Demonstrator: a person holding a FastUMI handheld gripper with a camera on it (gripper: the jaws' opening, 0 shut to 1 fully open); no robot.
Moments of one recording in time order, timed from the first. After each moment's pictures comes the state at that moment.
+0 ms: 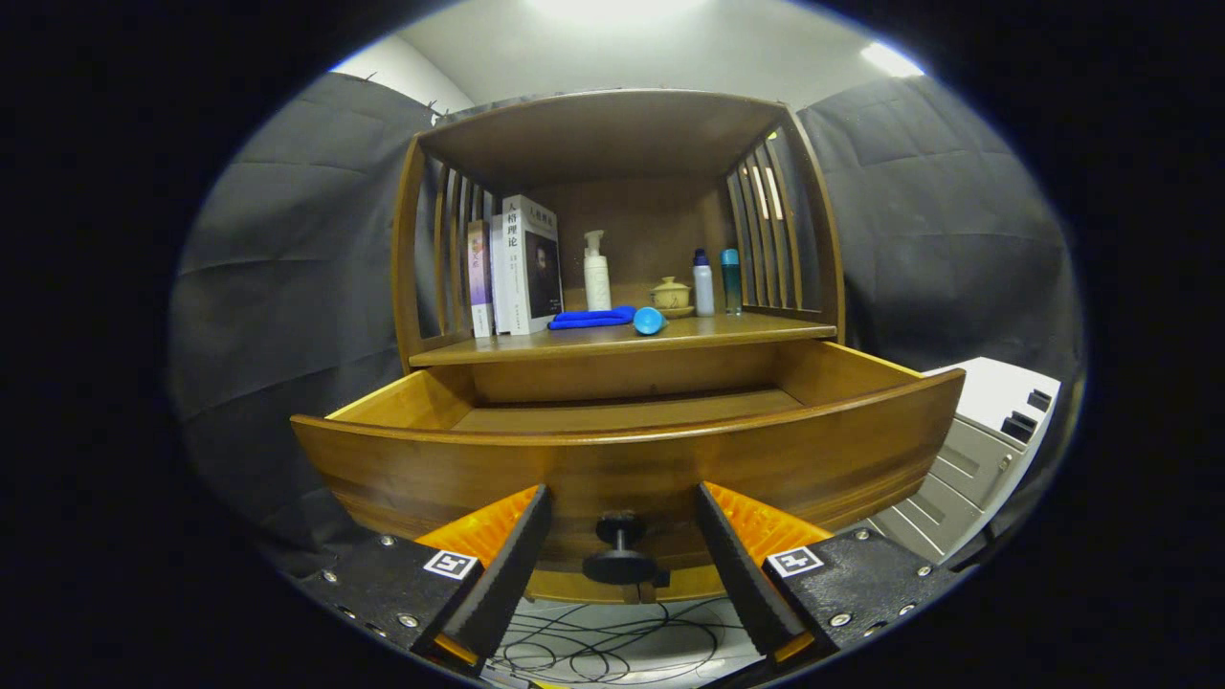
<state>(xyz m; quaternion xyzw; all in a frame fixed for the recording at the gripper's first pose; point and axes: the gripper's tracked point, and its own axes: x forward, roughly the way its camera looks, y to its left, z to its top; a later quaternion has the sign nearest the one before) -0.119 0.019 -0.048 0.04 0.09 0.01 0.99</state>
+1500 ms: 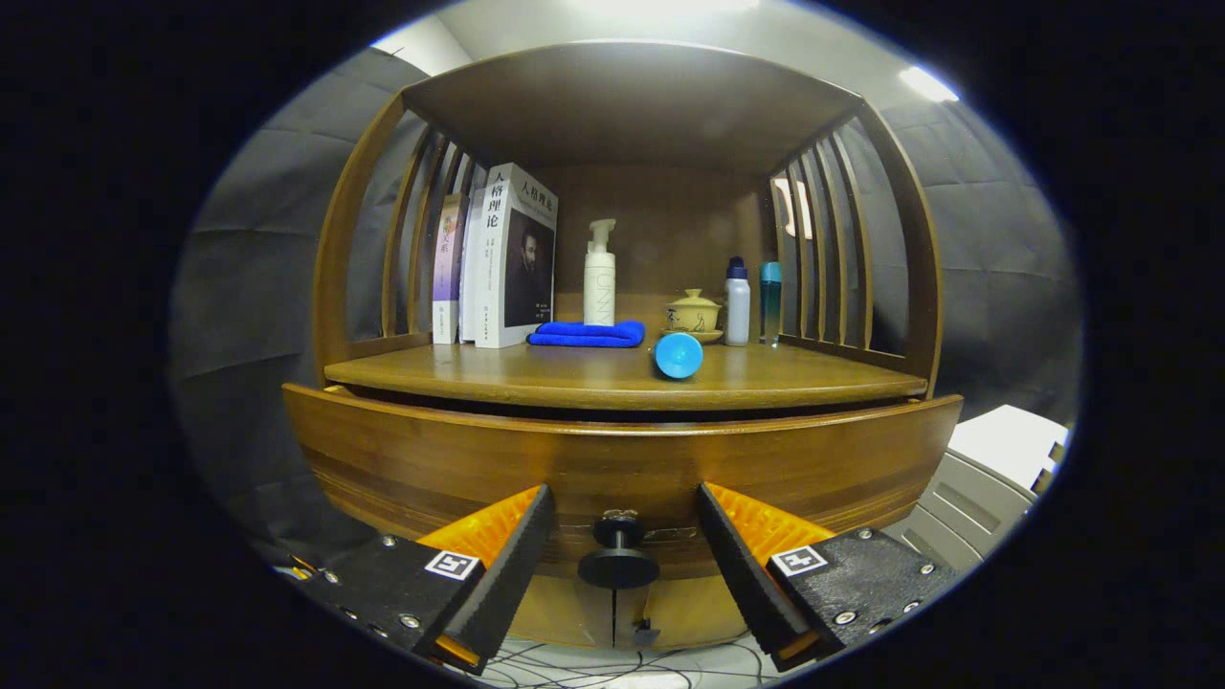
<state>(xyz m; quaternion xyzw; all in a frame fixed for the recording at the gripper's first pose) 0.040 0.021 -0.049 -0.01 0.08 0.01 1.00</state>
